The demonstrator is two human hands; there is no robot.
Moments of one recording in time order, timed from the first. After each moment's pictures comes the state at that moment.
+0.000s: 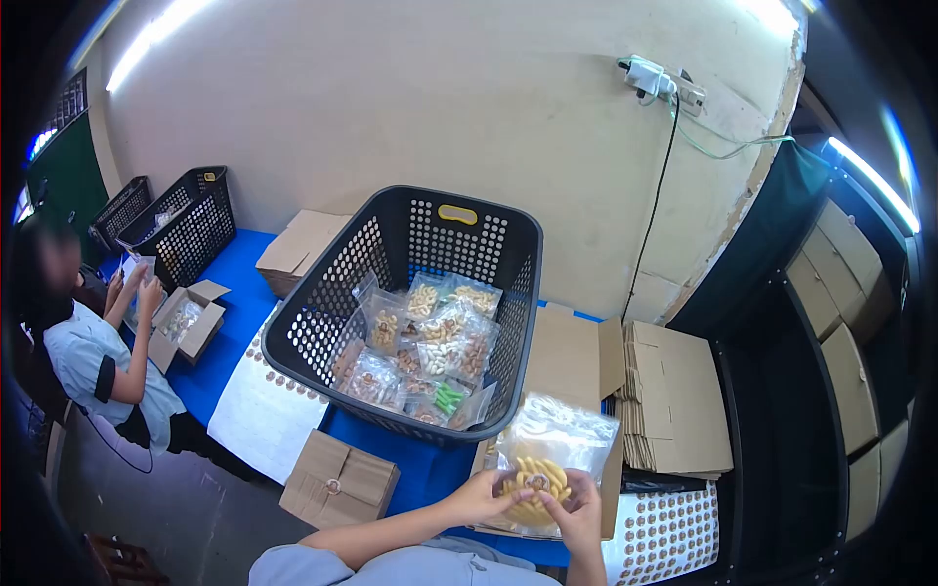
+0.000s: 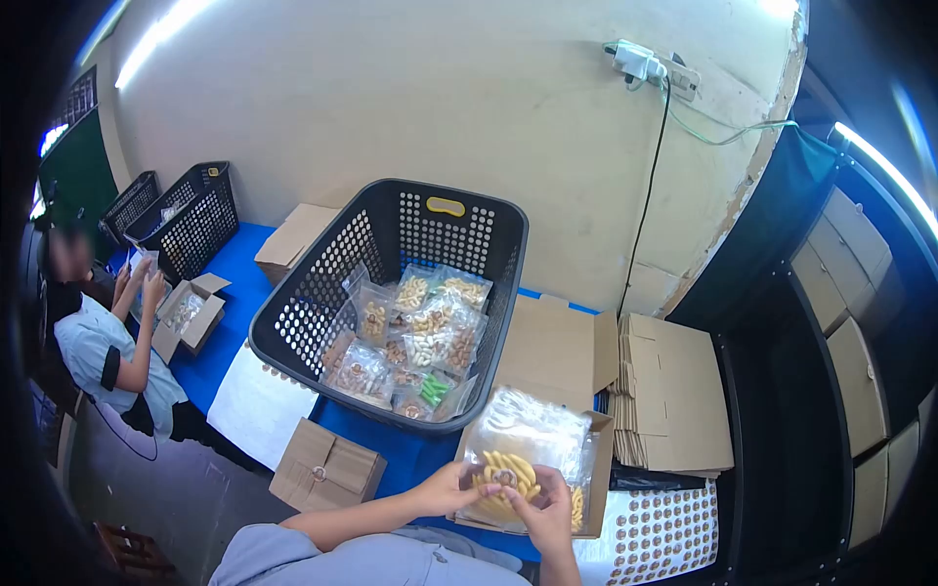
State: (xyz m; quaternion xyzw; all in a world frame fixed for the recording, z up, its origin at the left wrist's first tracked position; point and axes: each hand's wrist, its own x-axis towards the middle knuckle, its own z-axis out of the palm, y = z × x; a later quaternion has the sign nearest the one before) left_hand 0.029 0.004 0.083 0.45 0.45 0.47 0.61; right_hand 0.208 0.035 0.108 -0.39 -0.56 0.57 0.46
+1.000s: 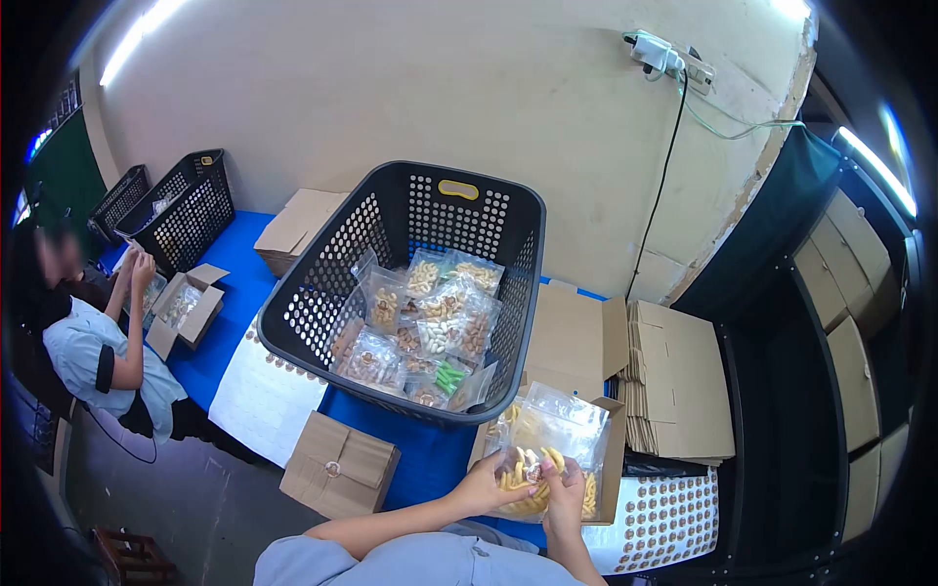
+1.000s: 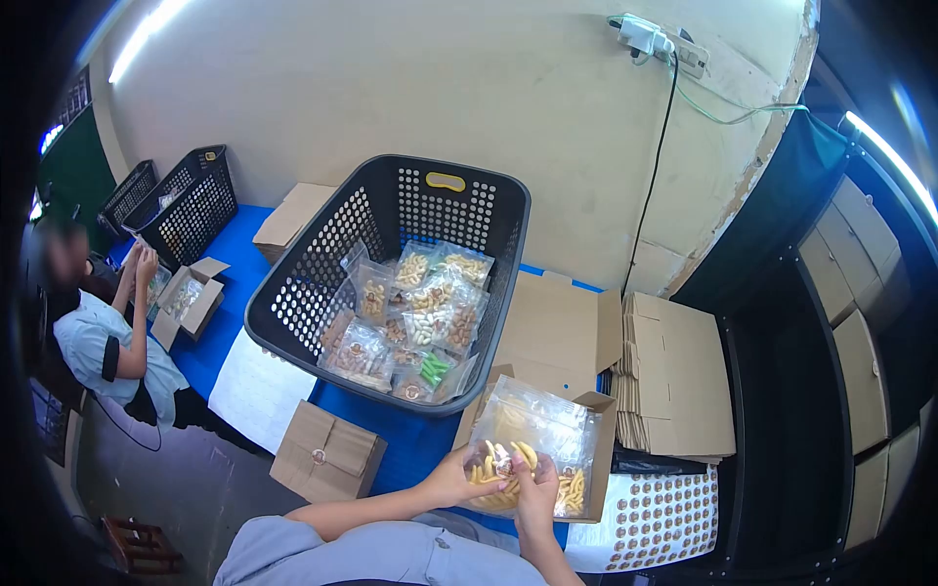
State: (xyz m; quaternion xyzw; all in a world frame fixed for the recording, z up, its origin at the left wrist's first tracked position) left_hand 0.045 0.002 0.047 0.49 0.50 0.50 0.52; right_hand 0.194 0.039 0.066 -0.44 -0.38 0.65 0.49
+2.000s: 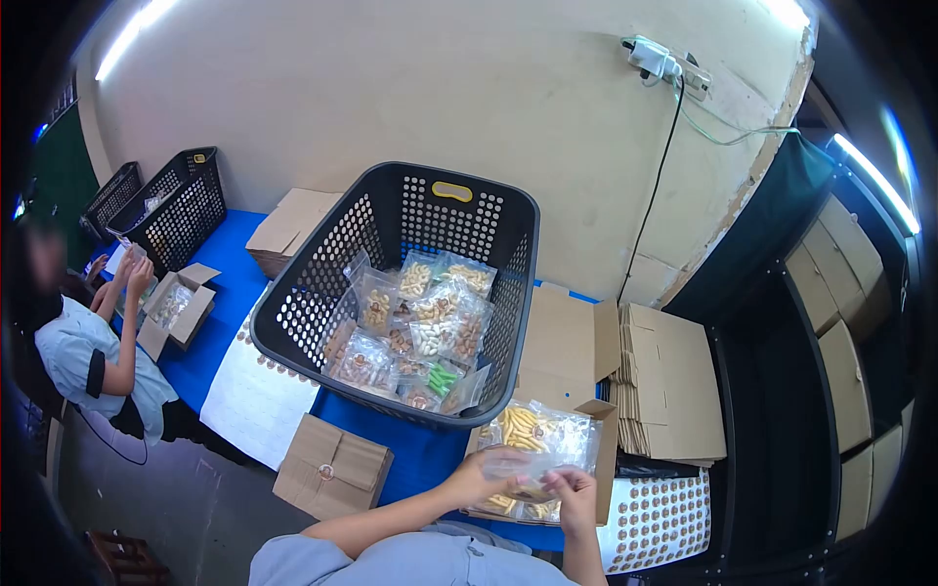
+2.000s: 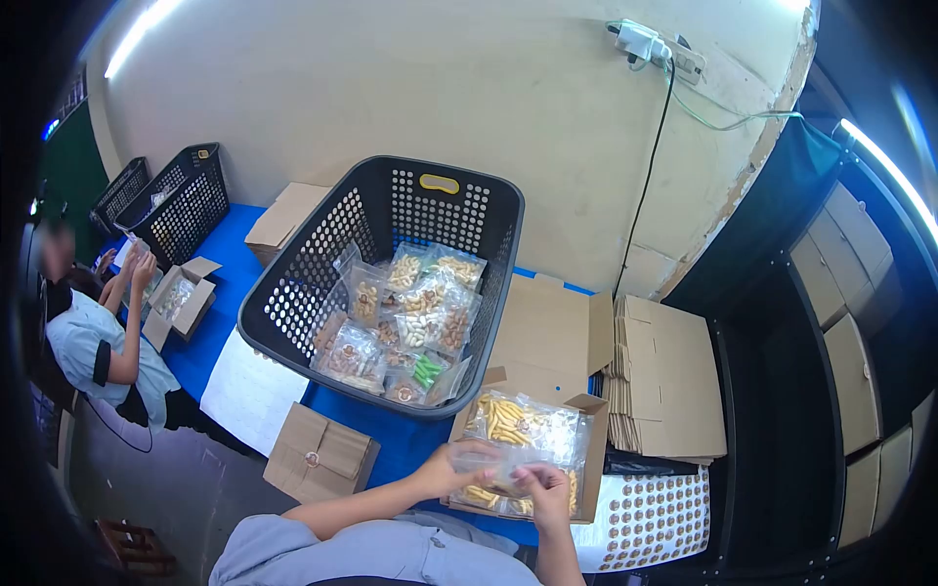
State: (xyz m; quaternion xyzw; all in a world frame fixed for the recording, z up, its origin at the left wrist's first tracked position) left_hand 0.030 0.015 0.055 0.52 0.44 0.51 0.53; right_hand 0.235 0.054 0.060 -0.42 -0.51 0.62 0.41
